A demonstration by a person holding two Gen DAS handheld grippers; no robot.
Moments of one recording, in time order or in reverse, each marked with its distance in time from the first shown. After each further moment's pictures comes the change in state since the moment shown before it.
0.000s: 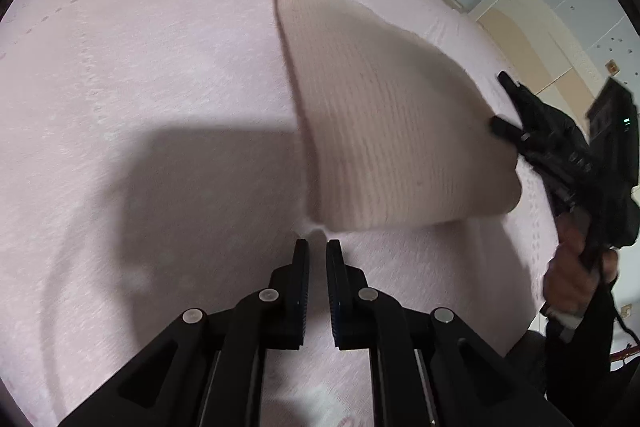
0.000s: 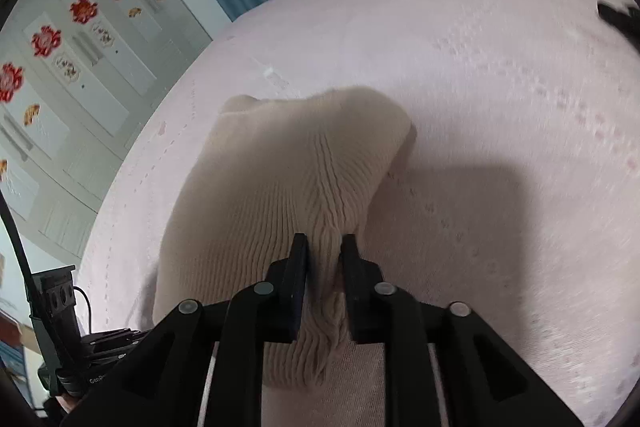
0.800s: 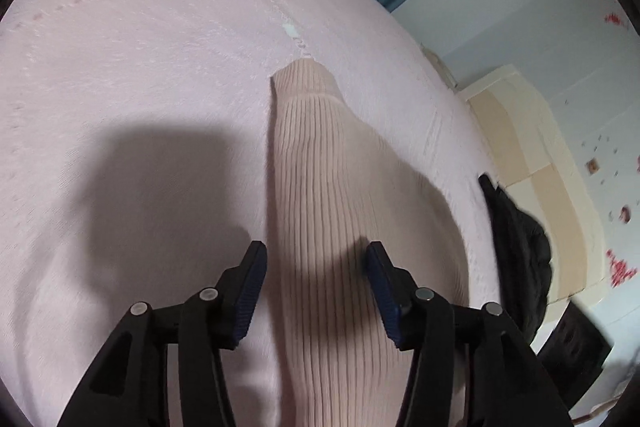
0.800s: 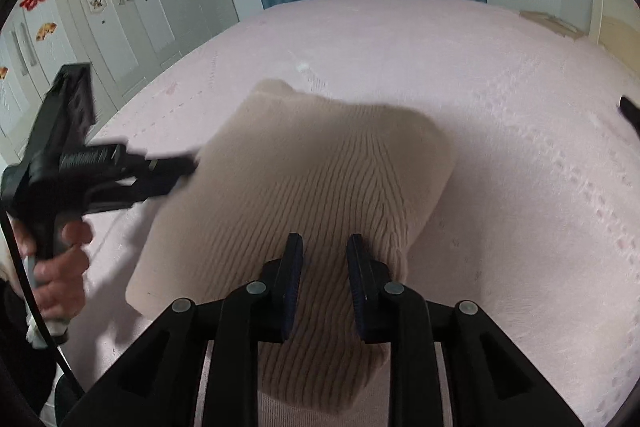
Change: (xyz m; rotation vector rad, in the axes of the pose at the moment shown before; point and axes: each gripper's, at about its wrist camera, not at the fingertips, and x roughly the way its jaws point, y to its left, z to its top) left arm 0.033 0.039 0.125 -0.211 -0.162 -0.218; right arm 0.021 0.042 -0.017 -0.230 -0.031 -0.055
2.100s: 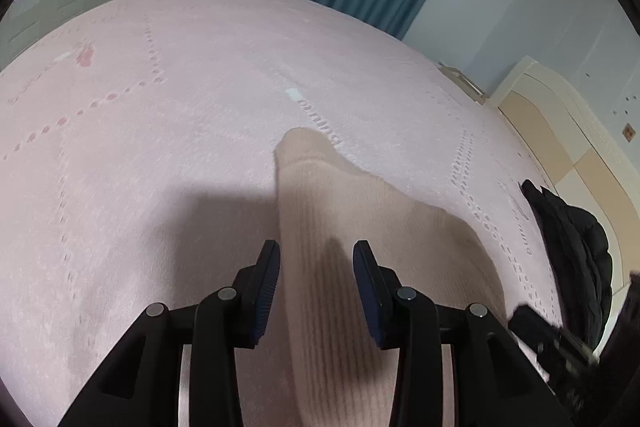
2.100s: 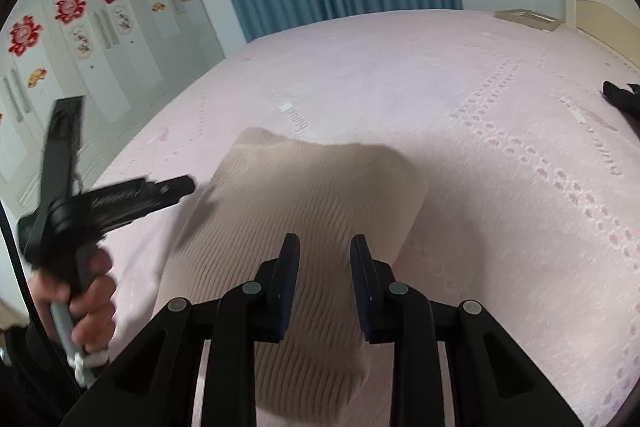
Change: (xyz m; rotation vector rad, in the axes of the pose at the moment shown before) left arm -0.009 -0.060 0.006 0.197 -0.176 0.233; right arm -0.017 -0.013 0.036 0.111 -0.088 -0.028
